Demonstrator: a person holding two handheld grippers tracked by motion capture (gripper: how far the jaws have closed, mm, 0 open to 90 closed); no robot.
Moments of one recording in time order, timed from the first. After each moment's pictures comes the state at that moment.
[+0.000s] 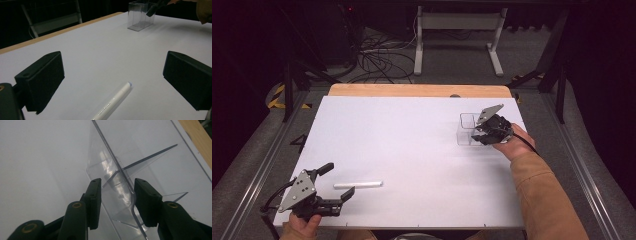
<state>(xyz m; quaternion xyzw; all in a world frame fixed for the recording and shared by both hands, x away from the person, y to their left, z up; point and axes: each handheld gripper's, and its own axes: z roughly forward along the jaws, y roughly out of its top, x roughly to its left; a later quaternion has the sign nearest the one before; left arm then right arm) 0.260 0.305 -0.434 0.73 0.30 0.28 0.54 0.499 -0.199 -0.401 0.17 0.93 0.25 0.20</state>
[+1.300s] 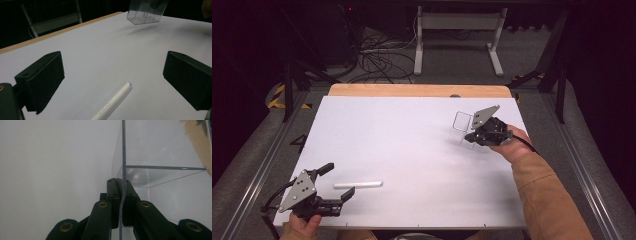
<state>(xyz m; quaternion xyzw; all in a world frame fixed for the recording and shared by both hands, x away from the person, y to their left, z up) 0.260 0.304 -0.434 0.73 0.31 0.28 0.54 0.465 -0.171 -0.369 0.08 0.94 0.28 0.17</state>
